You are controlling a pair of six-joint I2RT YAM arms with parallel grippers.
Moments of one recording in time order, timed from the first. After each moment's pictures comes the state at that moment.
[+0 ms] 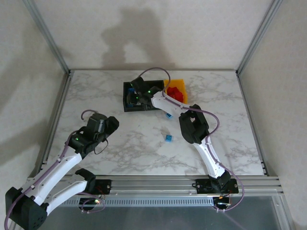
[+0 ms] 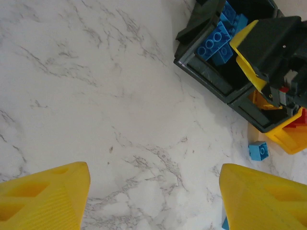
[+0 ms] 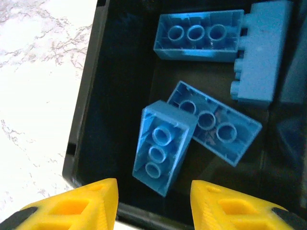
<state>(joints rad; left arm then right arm) -0.44 0.86 0.66 -0.57 -0.20 -1.07 0.78 2.34 2.02 -0.54 -0.02 0.58</state>
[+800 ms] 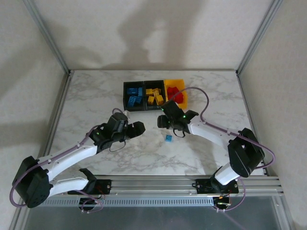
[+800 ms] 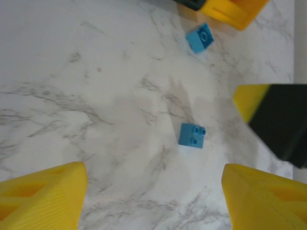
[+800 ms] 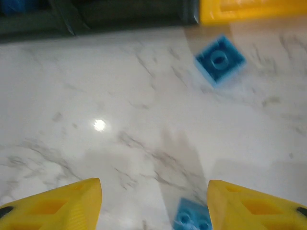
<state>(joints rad) -0.67 1.13 0.67 -0.26 0.08 -0.94 0.77 1.53 1.03 -0.51 0.13 0.66</state>
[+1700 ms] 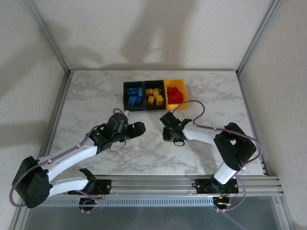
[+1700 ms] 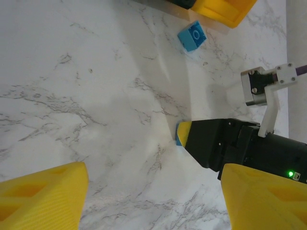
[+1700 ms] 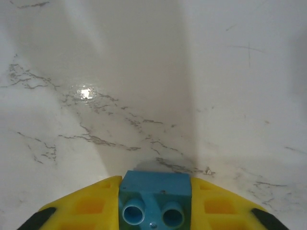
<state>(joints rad) -0.67 1.12 0.66 -0.25 0.07 -0.93 0.79 1.65 0.89 -0.44 0.08 0.79</state>
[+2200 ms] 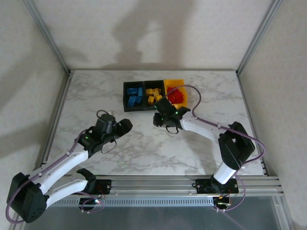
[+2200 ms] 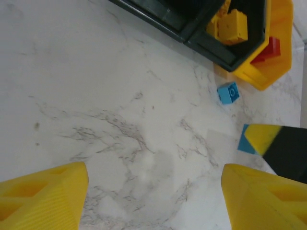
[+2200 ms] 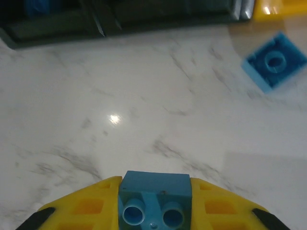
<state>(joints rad) -0.52 0.95 0.60 -0.35 -0.02 -1.01 0.80 1.68 1.21 -0.52 0.08 0.69</state>
